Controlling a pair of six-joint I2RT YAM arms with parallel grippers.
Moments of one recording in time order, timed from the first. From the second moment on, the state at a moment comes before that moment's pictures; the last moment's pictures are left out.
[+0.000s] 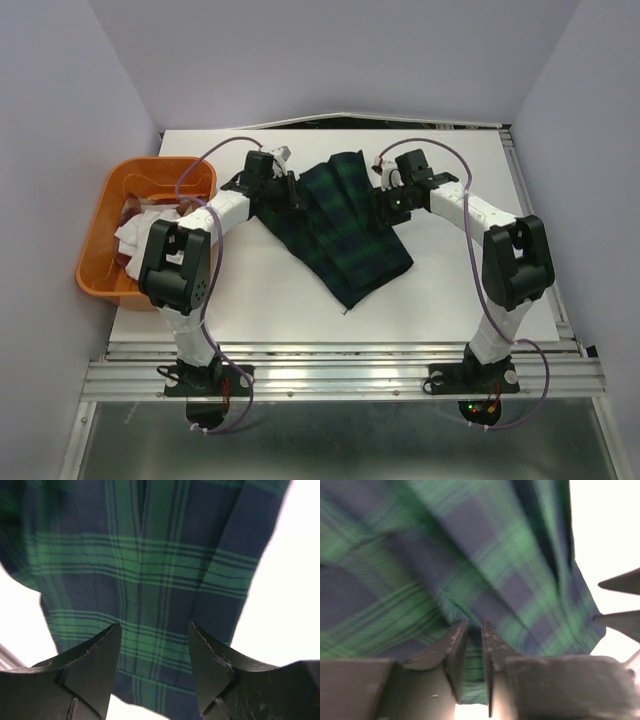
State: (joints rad) left arm -0.35 1.81 1.25 -0.19 0.37 -0.45; right arm 0.33 1.81 1.39 -0.57 -0.40 0.03
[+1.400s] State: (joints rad) left arm -0.27 1.87 1.05 -0.15 0.46 -0.49; right arm 0.66 2.02 1.59 -0.61 -0.29 0.12
